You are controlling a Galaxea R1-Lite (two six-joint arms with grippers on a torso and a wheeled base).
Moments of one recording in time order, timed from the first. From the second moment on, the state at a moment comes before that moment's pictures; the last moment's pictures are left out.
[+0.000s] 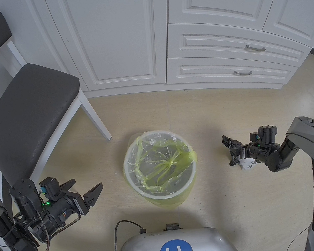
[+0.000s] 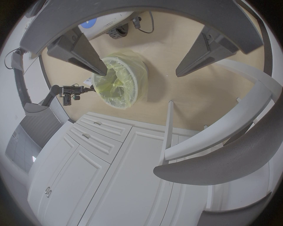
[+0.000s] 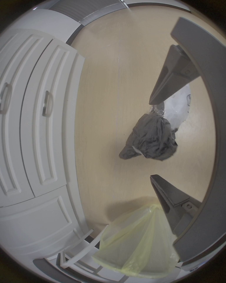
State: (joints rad) left arm -0.34 1.77 -0.02 -1.53 -0.04 -0.21; right arm 0.02 2.43 -1.11 -0.91 0.06 -0.06
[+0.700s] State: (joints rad) left arm -0.31 1.77 -0.02 -1.53 -0.03 -0.18; right arm -0.04 2.82 -1.72 -0.51 0.08 -0.04
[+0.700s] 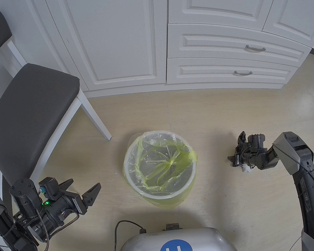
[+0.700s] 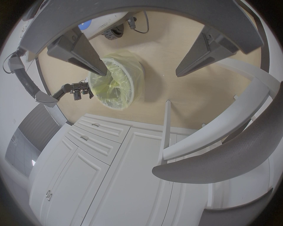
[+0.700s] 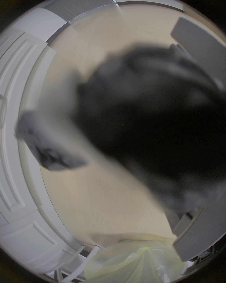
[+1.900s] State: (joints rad) left arm -0.29 1.70 -0.02 -1.53 -0.03 -0.15; right arm 0.00 2.47 -1.36 -0.52 0.10 -0.03
